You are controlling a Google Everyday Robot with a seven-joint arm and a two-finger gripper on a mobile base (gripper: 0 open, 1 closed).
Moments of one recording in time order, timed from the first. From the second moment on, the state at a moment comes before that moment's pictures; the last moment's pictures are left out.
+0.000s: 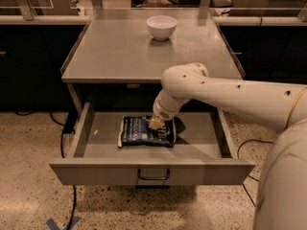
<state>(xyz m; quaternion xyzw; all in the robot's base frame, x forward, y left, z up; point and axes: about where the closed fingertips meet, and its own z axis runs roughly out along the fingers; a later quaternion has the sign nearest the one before) 0.644 -0.017 0.647 -0.60 0.77 0.05 0.20</state>
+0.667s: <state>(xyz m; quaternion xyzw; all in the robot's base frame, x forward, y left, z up) 0.644 -0.017 0.647 -0.60 0.77 0.05 0.20</state>
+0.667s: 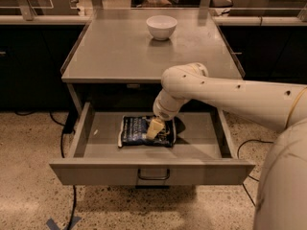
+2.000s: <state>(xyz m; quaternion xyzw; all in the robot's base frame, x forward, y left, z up) 0.644 -0.014 0.629 -0.59 0.78 0.05 0.19</state>
